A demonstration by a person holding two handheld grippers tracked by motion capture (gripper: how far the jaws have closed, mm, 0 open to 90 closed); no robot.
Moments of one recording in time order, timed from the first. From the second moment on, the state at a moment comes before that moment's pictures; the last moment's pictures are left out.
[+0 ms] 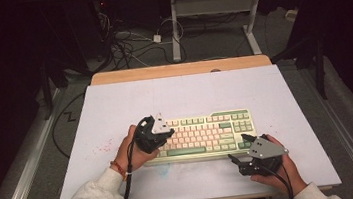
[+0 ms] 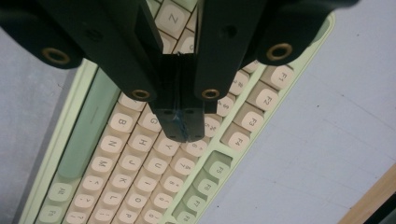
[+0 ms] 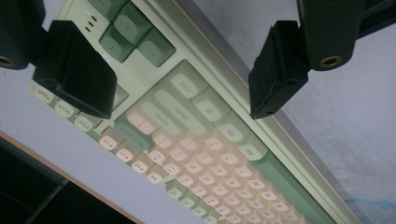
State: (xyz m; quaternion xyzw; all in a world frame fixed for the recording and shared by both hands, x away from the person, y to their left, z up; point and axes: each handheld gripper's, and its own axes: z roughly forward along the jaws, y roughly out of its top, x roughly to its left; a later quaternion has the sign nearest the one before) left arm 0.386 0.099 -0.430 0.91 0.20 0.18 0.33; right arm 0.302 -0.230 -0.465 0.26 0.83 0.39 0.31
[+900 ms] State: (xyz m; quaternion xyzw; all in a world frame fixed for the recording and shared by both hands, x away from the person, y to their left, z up) left arm 0.405 0.066 -0.451 0.93 0.19 0.17 0.27; right arm 0.303 -0.228 -0.468 0.25 0.84 0.37 0.32
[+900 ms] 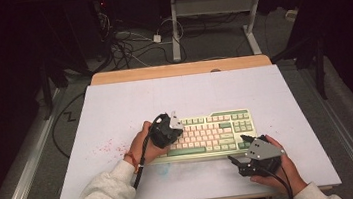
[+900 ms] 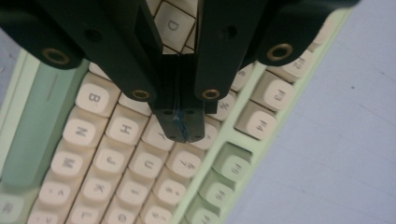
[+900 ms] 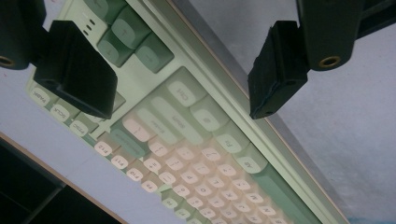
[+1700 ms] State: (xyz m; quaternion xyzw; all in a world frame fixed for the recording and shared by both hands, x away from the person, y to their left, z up) left arm 0.385 0.083 -0.427 0.90 0.18 0.22 0.34; right arm 0.303 -0.232 -0.466 0.25 0.83 0.37 0.34
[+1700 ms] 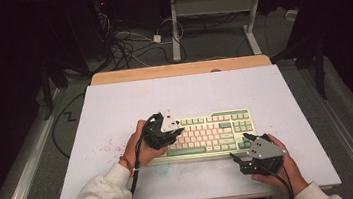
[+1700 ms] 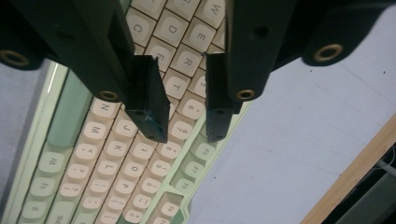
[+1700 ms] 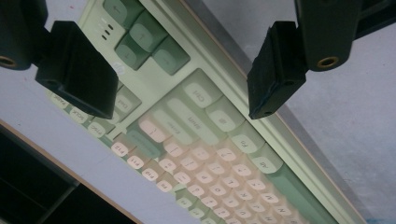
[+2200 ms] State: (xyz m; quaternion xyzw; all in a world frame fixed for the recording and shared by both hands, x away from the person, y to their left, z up) left arm 0.369 0.095 -0.423 0.87 0.19 0.26 0.38; right arm 0.304 -0.235 -0.464 0.26 0.83 0.37 0.33
